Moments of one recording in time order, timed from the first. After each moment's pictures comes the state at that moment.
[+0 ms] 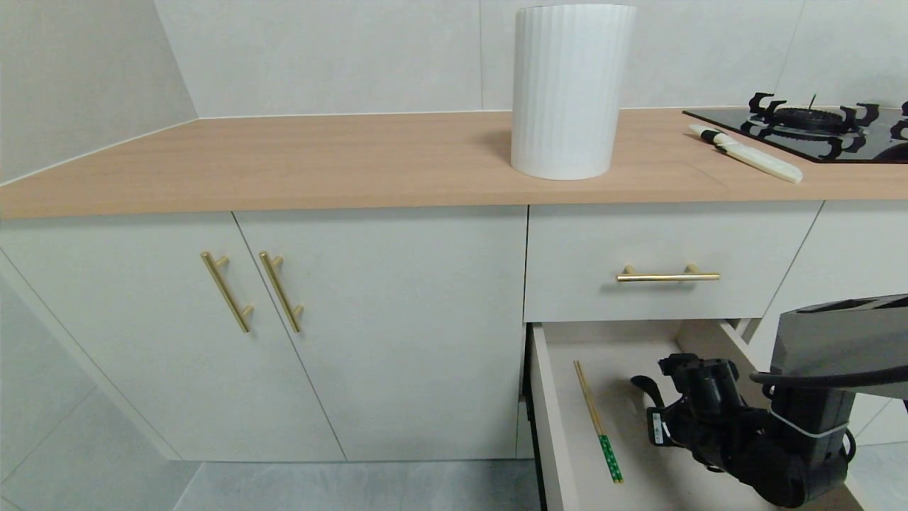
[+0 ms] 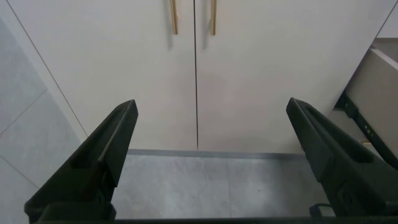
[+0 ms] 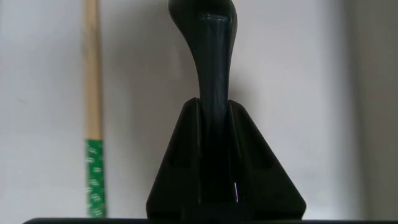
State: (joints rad) left arm 0.00 0.00 0.00 0.00 0.04 -0.01; right arm 0.28 2.34 -0.55 -1.06 -0.26 0.19
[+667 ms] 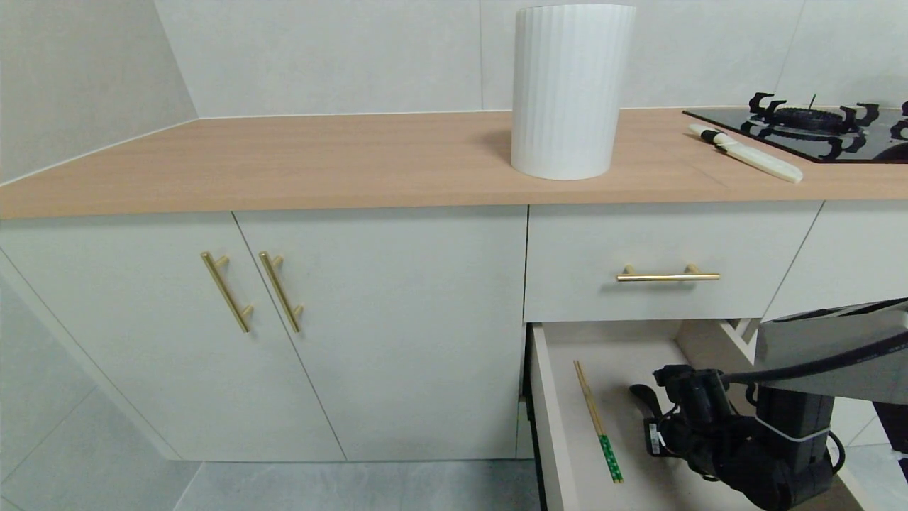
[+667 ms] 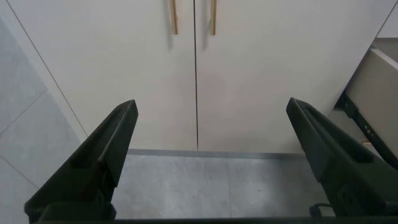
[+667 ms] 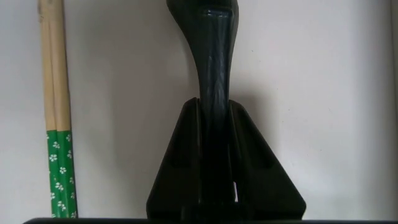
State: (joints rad) left arm 0.00 0.00 0.00 0.00 0.04 -0.01; right arm 0.28 2.40 -0.56 -1.07 -0.26 0.20
